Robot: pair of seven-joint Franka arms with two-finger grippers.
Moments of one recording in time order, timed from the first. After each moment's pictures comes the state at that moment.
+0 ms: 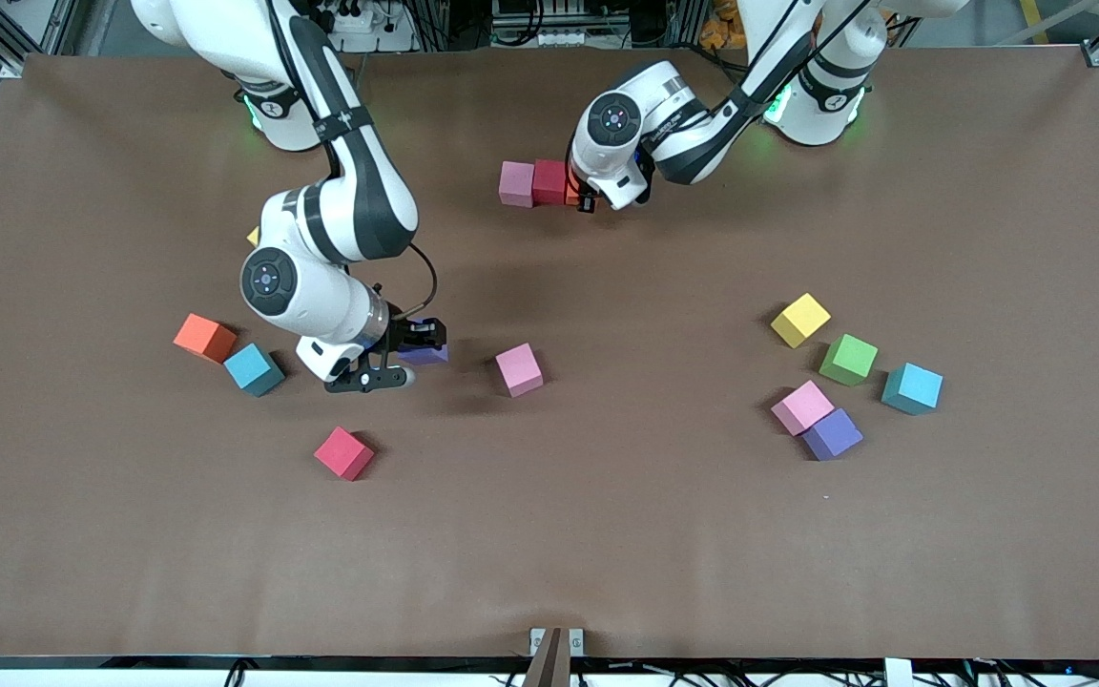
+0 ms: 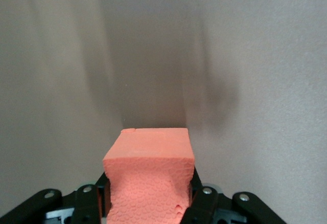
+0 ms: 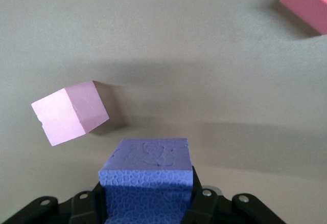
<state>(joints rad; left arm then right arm) -0.34 0.42 -0.72 -2.28 -0.12 2.49 -2.39 0.89 0.44 -0.48 -1.87 0.59 2.17 0.05</state>
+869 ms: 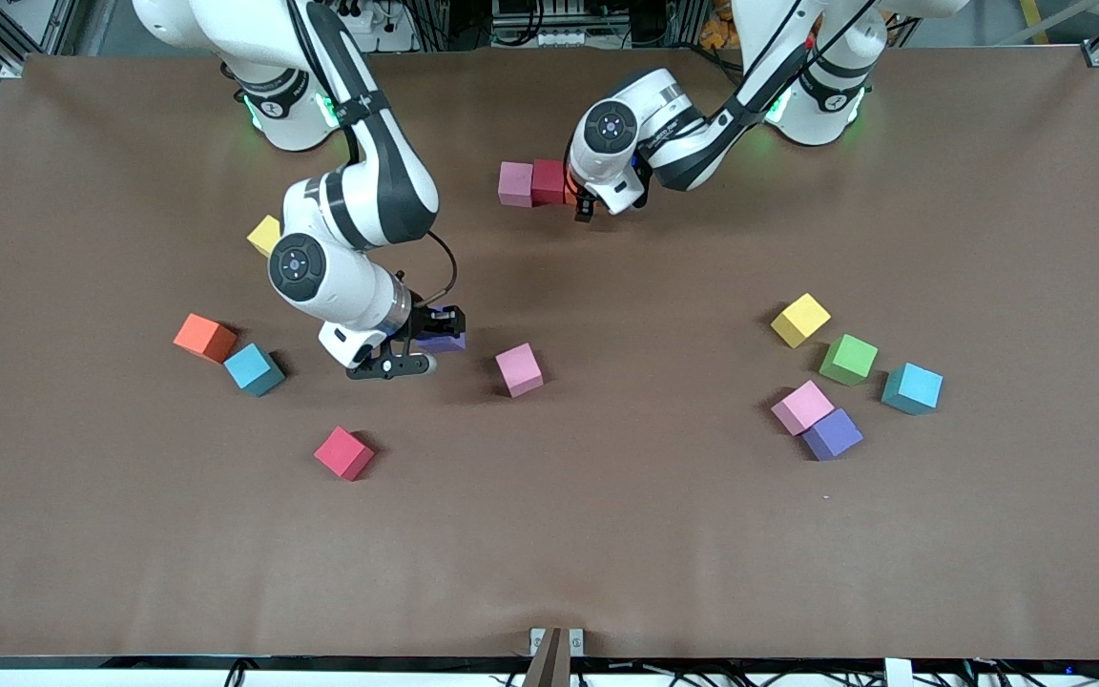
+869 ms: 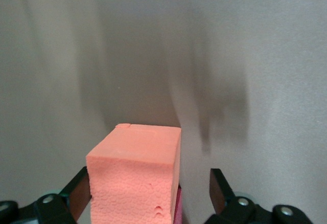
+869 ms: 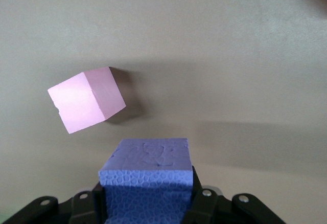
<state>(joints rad) -0.34 0.45 -0.71 -2.27 -0.08 2.49 -2.39 0.94 0.43 -0.48 -1.88 0.59 2.17 0.09</state>
